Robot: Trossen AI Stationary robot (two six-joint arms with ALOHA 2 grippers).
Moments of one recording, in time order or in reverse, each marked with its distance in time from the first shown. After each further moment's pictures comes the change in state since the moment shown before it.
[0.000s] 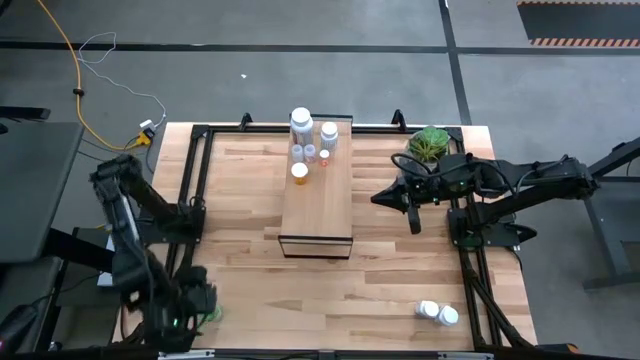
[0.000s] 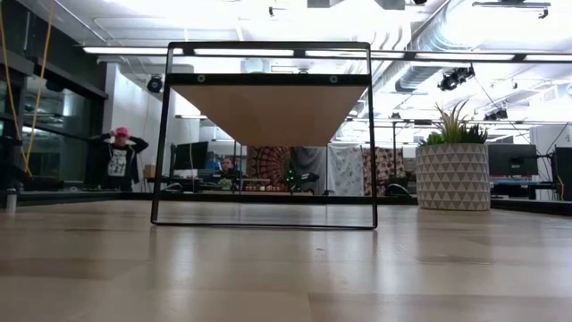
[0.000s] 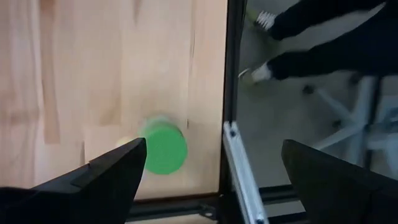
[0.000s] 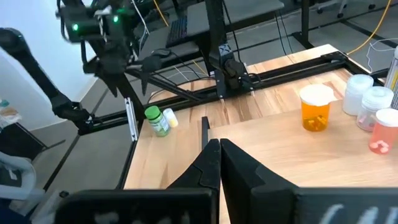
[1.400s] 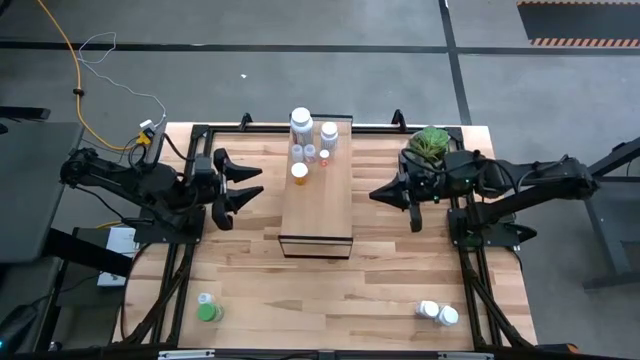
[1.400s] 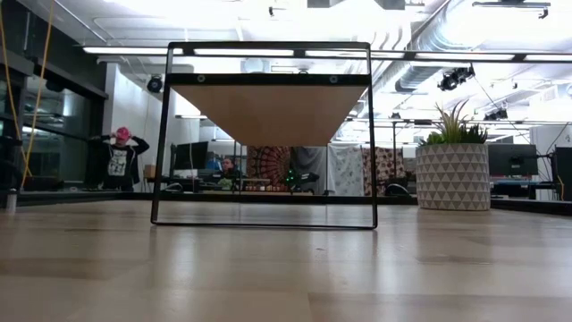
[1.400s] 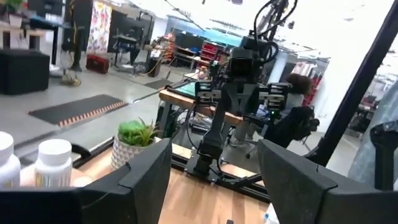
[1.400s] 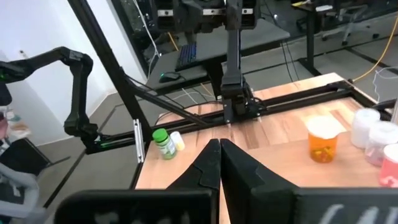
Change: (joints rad) left arm 0.772 -0.664 -0.474 1.107 -0.445 0.920; right arm -0.002 0.000 -0.001 0.105 -0.005 -0.027
